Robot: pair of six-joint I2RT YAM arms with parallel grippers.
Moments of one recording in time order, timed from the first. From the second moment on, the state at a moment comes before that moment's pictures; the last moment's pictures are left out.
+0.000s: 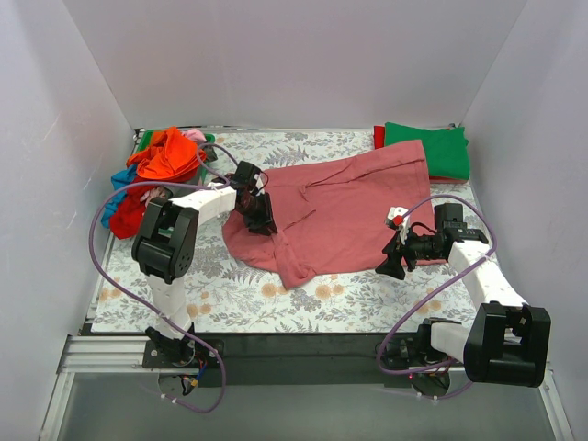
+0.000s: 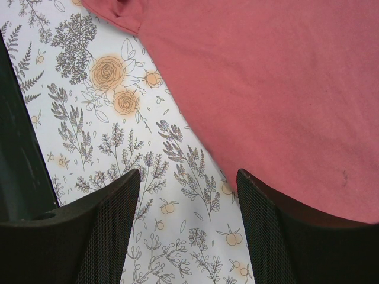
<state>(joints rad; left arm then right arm) -0.40 1.94 1.27 -0.51 0.29 -0.56 -0.04 1.15 0.67 -0.74 -0.95 -0.95</state>
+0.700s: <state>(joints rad) -0.40 1.94 1.28 -0.52 0.31 -0.54 -0.04 1.15 0.67 -0.74 -0.95 -0.95</state>
